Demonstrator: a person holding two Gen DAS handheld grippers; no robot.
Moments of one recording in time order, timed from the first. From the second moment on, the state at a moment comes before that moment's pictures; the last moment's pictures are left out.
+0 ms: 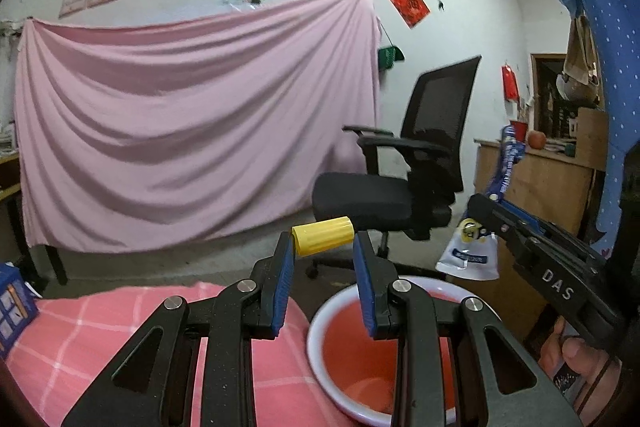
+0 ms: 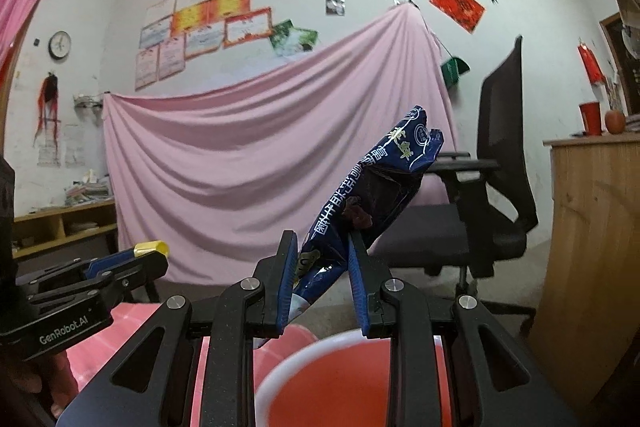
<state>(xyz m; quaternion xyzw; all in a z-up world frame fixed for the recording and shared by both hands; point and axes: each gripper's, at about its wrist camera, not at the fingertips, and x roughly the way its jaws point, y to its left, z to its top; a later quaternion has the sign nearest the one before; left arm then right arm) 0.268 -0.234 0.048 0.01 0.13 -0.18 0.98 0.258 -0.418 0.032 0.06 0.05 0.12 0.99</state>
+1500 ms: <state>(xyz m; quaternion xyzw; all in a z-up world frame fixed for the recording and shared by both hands) 0.306 -0.260 -0.001 -0.02 0.29 -0.21 0.93 0.302 -0.448 -0.007 0.08 0.24 0.07 0.96</state>
